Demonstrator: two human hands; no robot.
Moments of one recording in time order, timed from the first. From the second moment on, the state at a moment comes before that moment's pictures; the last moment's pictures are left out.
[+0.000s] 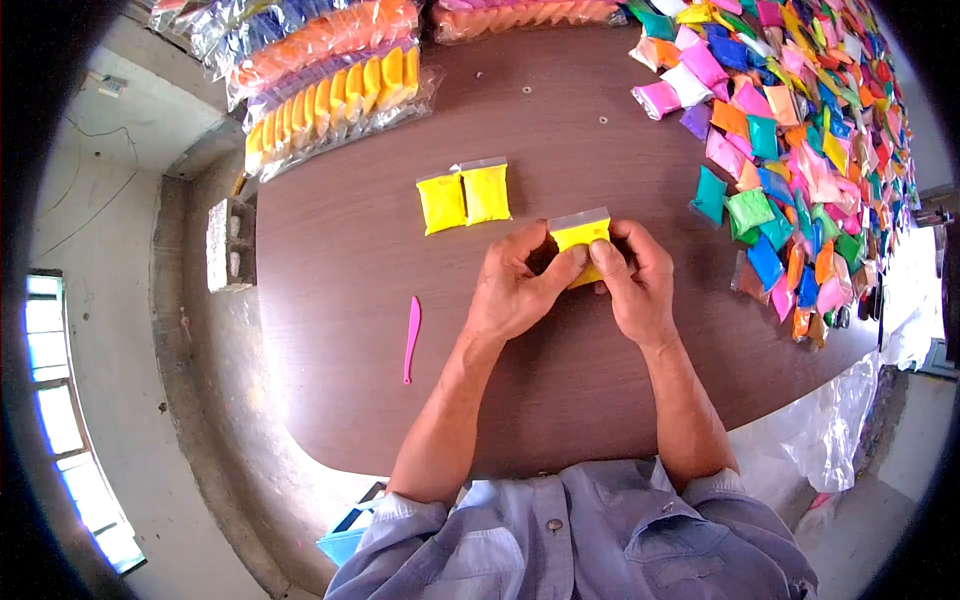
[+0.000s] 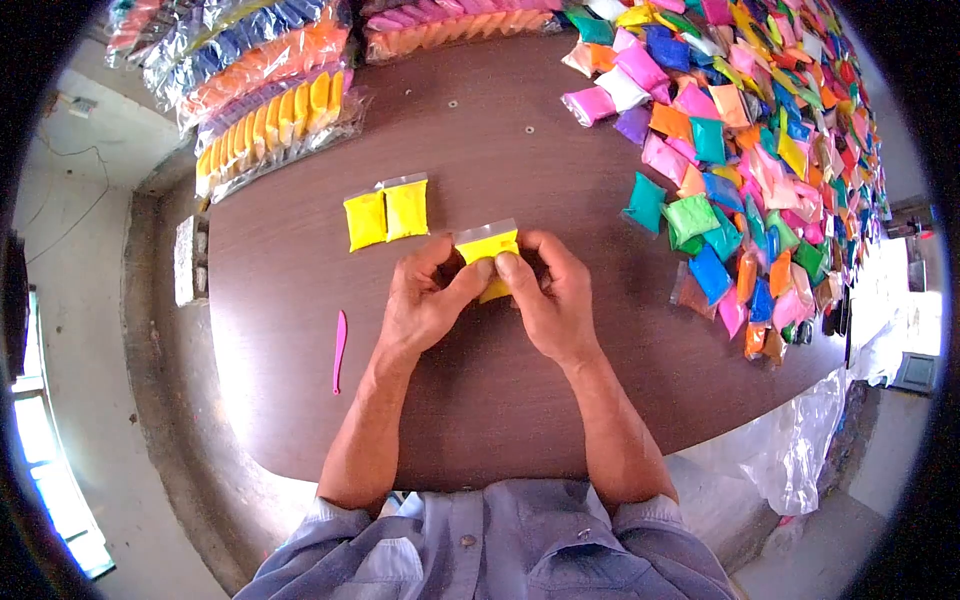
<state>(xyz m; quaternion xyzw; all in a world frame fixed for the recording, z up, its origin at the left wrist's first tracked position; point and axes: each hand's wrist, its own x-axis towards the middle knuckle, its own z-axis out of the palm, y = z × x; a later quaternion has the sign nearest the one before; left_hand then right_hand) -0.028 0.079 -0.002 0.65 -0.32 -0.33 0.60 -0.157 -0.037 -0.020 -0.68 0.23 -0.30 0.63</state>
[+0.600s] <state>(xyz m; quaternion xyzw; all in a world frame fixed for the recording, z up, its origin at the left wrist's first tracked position) -0.030 0.075 -0.016 0.61 -0.30 -0.31 0.66 -0.159 -0.038 -0.018 -0.69 0.23 -0.28 0.63</state>
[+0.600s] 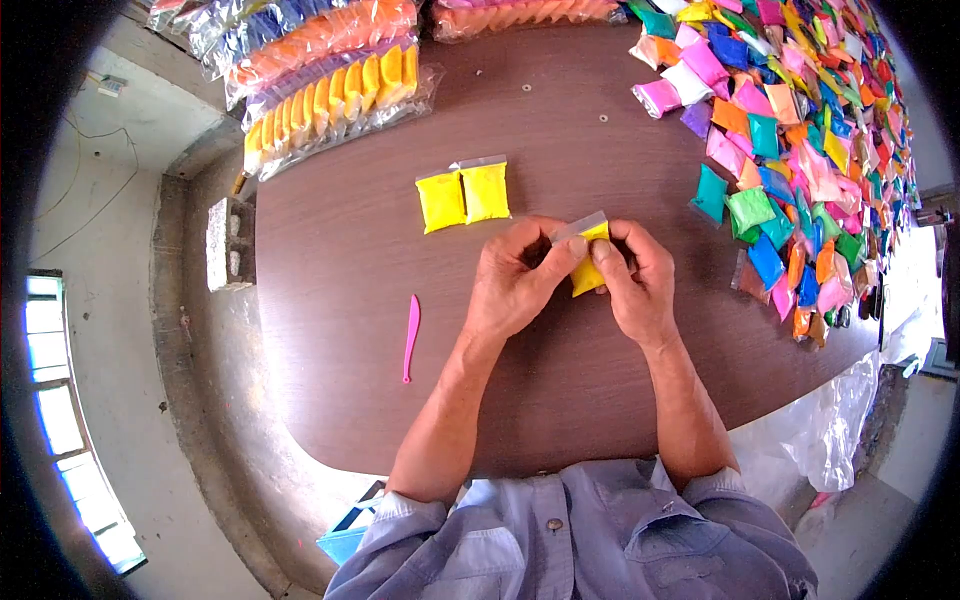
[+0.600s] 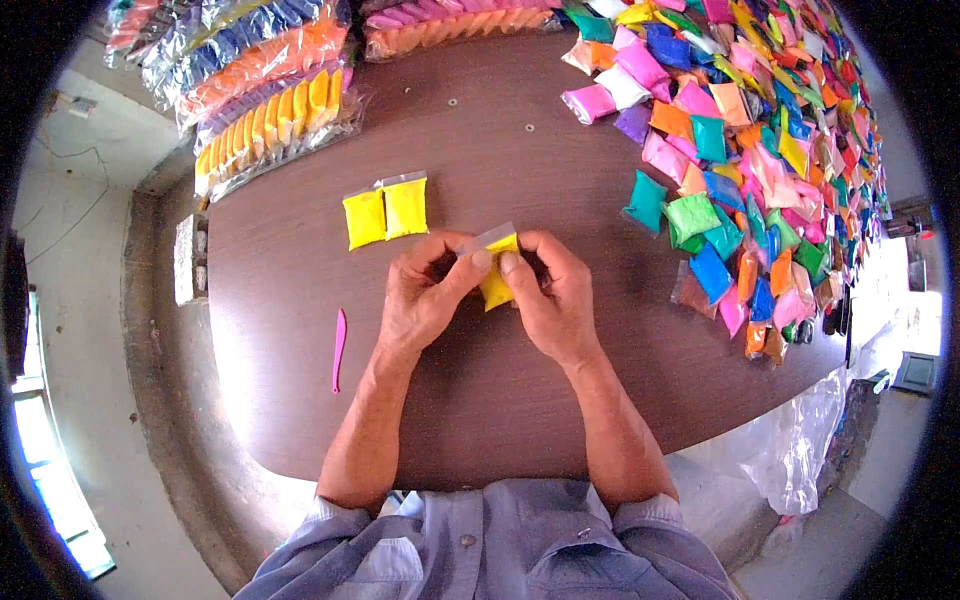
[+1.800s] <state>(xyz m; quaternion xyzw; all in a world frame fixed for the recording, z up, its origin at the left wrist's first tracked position) -0.029 0.075 -0.008 0.67 -0.36 -0.30 0.58 -0.160 -0.041 -0.025 -0.67 0.24 -0.30 0.64</state>
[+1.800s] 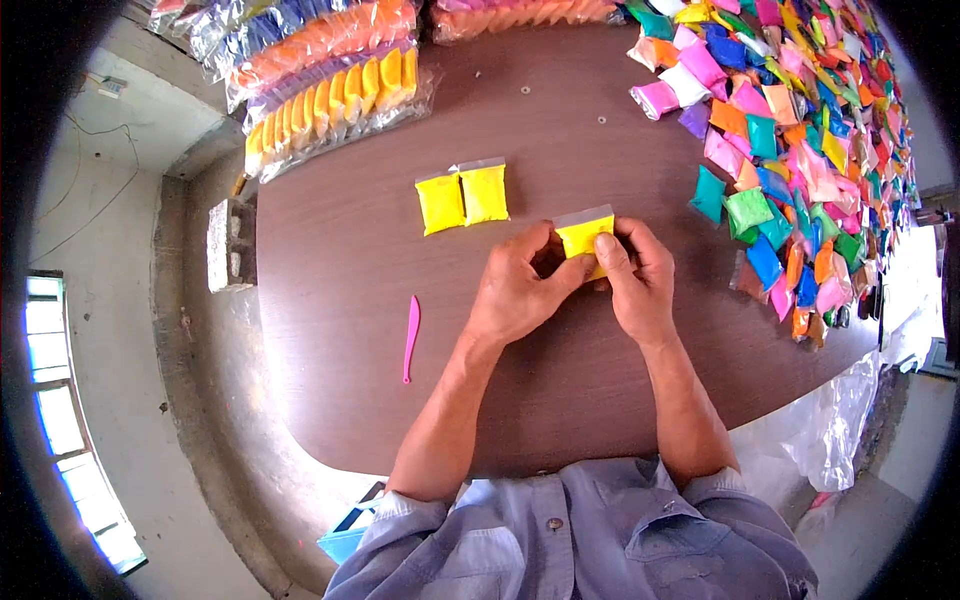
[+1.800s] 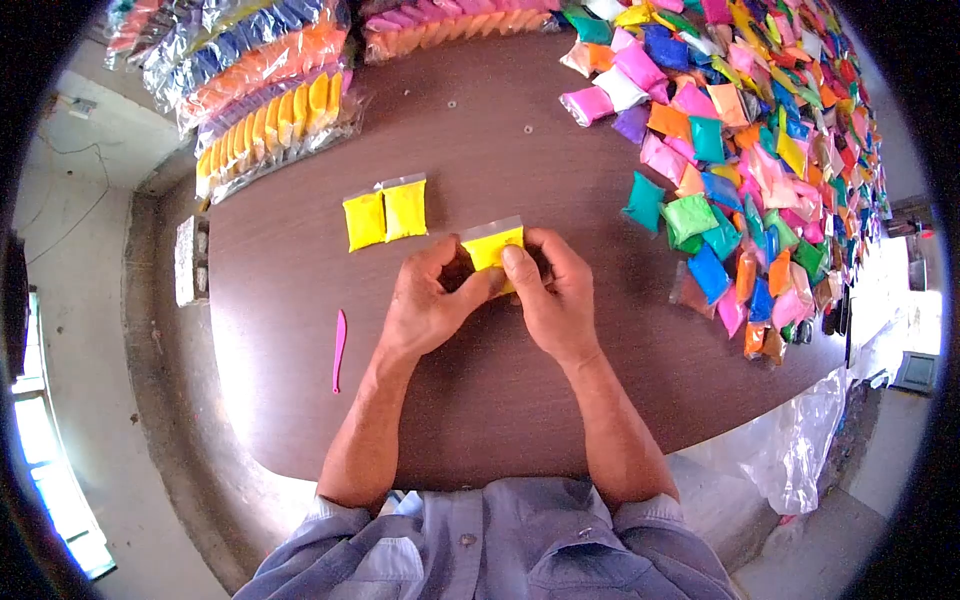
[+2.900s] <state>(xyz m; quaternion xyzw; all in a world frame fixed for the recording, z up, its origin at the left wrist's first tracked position) -0.026 0.075 -0.013 0.67 -0.32 -0.29 0.61 -0.156 -0.036 -0.012 -0.68 0.24 -0.28 0.63</state>
